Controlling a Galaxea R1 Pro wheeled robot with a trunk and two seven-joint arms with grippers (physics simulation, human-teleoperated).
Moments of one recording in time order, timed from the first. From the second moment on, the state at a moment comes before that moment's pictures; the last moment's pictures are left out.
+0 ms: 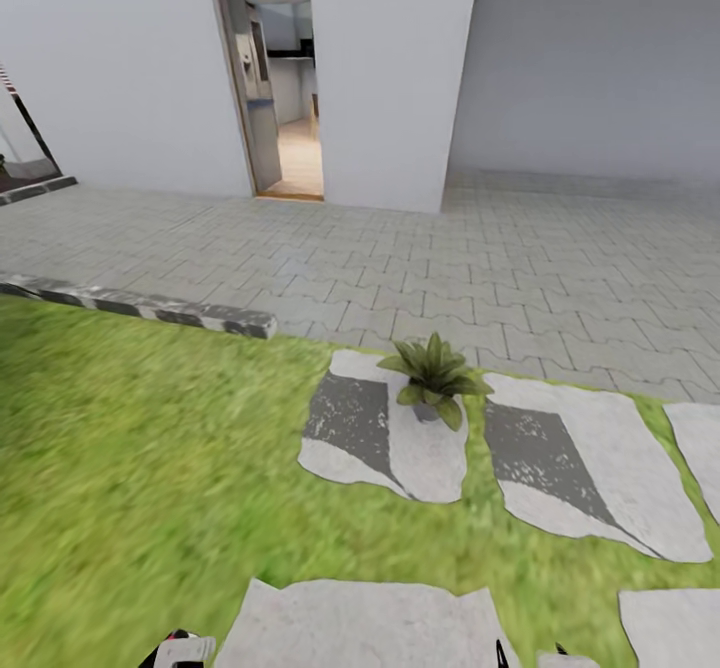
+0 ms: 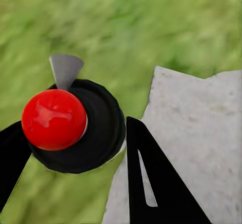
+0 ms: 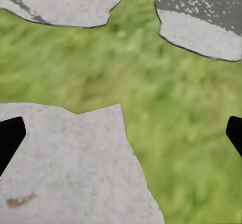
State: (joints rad) left arm -0.21 0.07 0.14 -0.40 -0.10 -0.38 0.01; right arm -0.06 -0.02 -0.07 -0.61 0.06 -0.46 -0.10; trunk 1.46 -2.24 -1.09
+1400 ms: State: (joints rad) left arm -0.21 0.07 0.14 -0.40 -0.10 -0.38 0.01; right arm -0.06 -0.02 -0.07 -0.61 0.06 -0.46 -0.09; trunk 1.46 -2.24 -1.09
